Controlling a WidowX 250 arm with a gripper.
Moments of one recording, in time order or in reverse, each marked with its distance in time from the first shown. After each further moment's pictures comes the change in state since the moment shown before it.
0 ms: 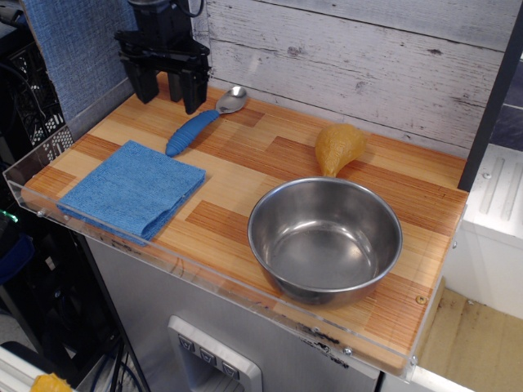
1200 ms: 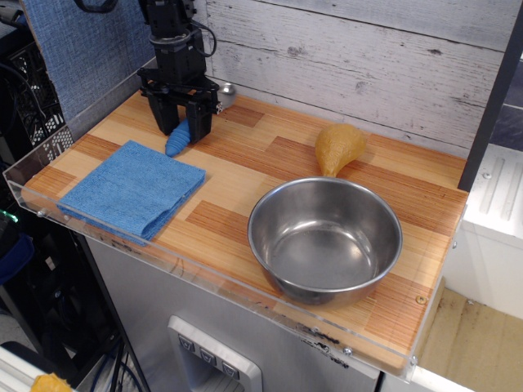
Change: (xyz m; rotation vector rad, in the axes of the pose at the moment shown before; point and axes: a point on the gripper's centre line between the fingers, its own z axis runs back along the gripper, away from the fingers) arm 0.011 -0.001 -0.050 -0.050 0.104 -0.041
